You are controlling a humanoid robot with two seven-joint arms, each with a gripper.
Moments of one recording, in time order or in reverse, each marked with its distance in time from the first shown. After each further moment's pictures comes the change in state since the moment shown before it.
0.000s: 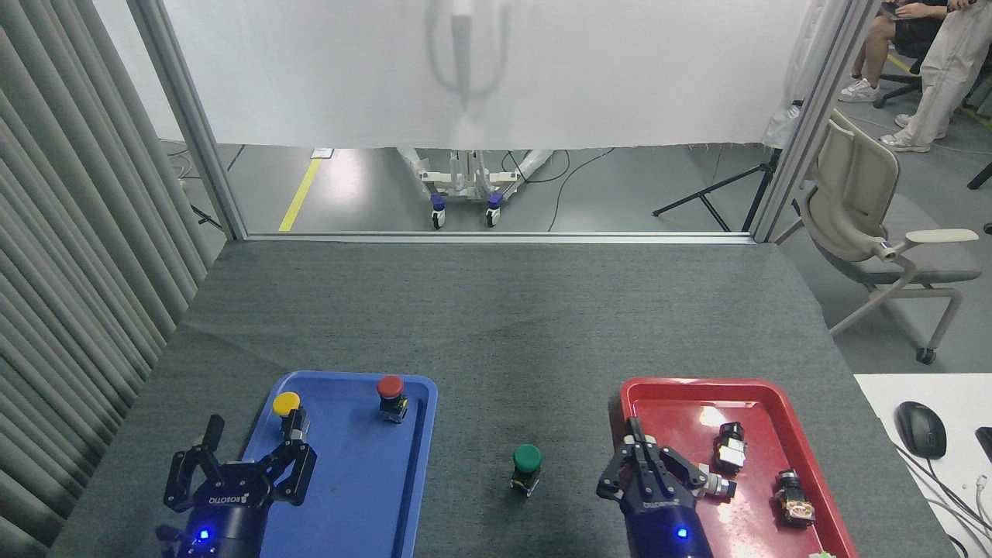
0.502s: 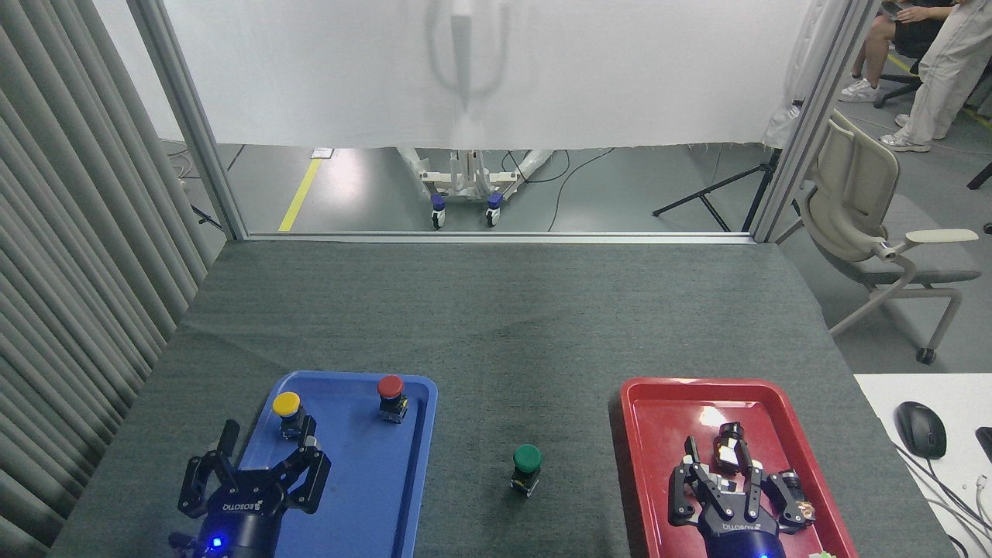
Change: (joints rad) left arm 0.023 -0.019 -0.025 -0.027 0.001 -0.002 -0.004; right arm 0.081 -0.062 -0.132 -0.102 -0.036 -0.018 0.010
